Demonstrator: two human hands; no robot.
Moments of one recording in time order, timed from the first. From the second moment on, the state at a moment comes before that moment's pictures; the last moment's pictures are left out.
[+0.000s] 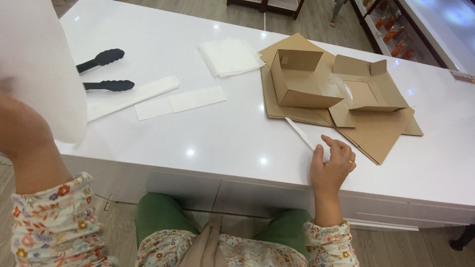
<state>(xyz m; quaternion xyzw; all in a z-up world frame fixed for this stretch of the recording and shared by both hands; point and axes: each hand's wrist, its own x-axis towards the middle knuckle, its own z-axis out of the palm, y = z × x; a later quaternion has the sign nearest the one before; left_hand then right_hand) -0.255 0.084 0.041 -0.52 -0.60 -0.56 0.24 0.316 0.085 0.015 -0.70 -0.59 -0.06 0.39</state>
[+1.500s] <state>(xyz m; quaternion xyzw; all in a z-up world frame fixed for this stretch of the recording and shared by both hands) 0.000 0.097 0.049 -0.50 -0.50 -0.45 -0.54 0.324 0.113 0.016 -0.40 -0.51 0.49 0.58</state>
